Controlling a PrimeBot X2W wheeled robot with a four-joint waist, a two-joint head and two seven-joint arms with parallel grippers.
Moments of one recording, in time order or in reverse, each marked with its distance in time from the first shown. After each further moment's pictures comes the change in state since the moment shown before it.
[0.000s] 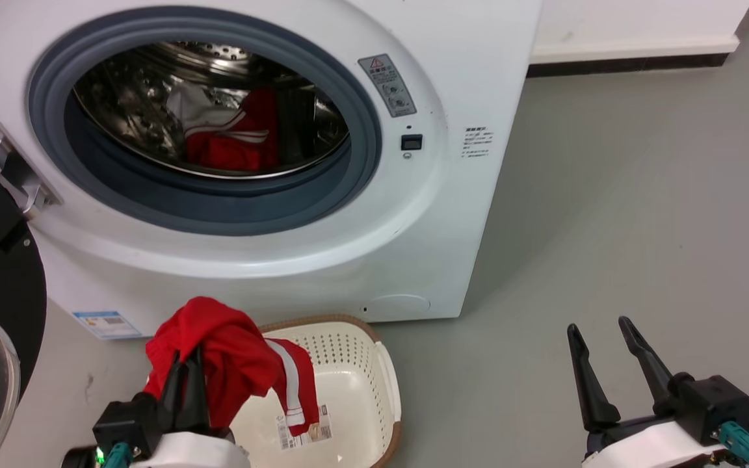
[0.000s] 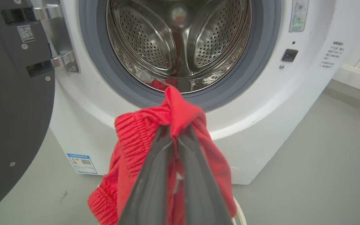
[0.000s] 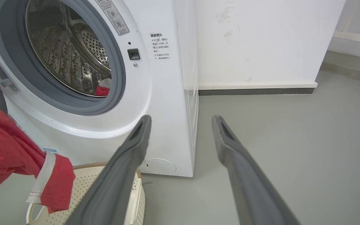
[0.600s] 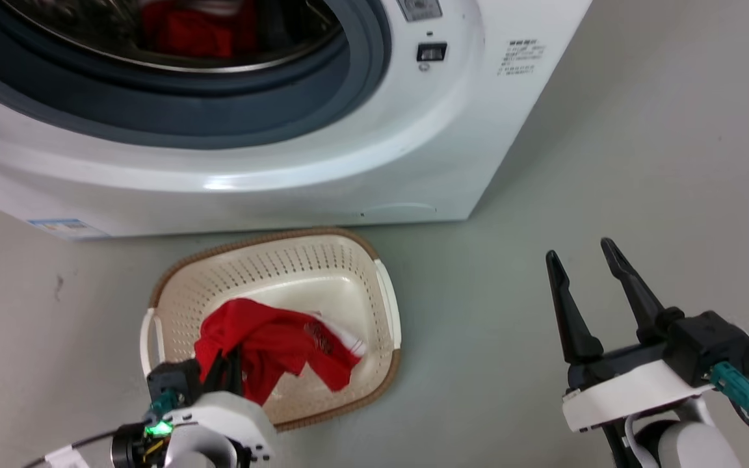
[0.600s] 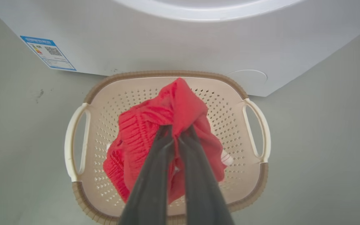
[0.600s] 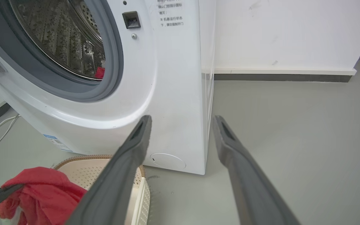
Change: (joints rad) left arm -0.241 -0.011 -0.051 0.495 -0.073 -0.007 -0.025; right arm -0.168 0.000 0.054 -0.016 -0.014 0.000 -0.008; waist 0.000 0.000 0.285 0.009
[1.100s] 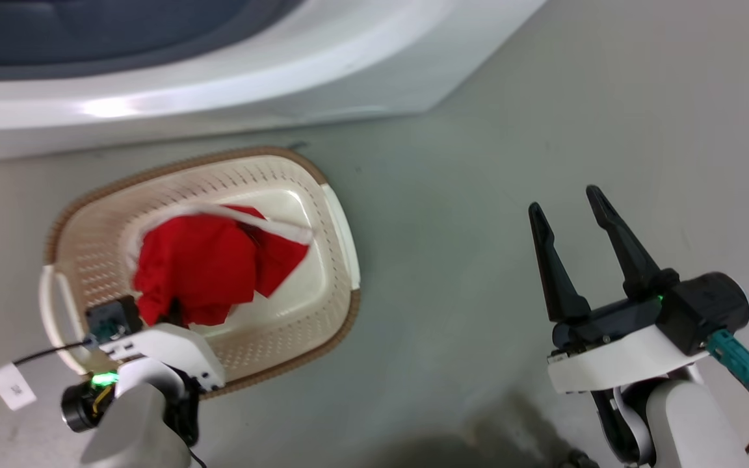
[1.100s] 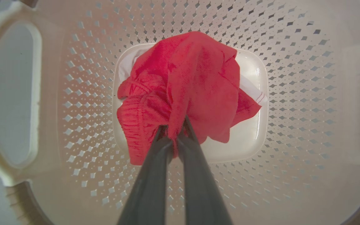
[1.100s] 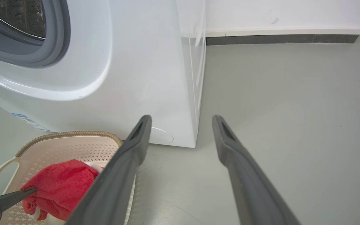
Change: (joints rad) left arm -0.355 0.079 0.107 0.478 -0.086 -0.012 -0.004; right arm -0.122 0.000 0.048 0.009 0.008 0.000 -0.046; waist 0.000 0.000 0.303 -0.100
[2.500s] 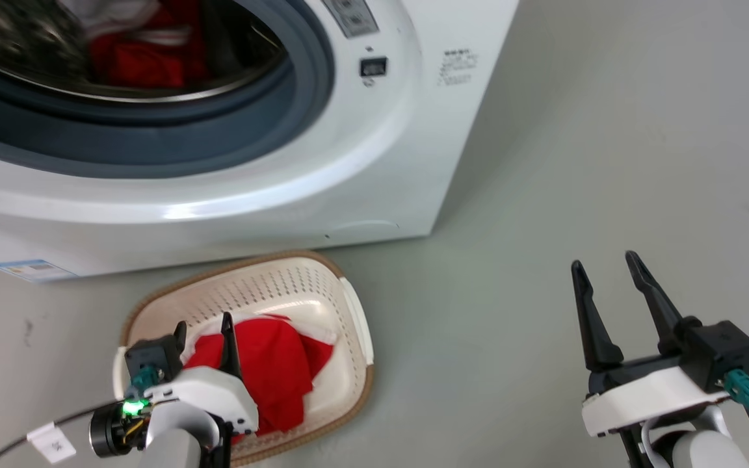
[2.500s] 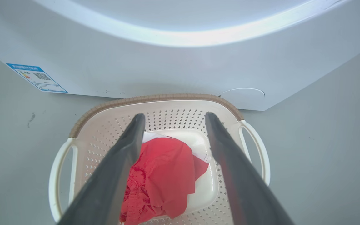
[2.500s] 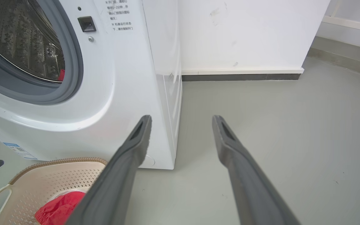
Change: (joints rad) left arm 0.219 -0.065 -0.031 -0.323 0.110 0.028 -0.001; right arm 0.116 0.001 -0.106 0.068 -0.027 0.000 0.002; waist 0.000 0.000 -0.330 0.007
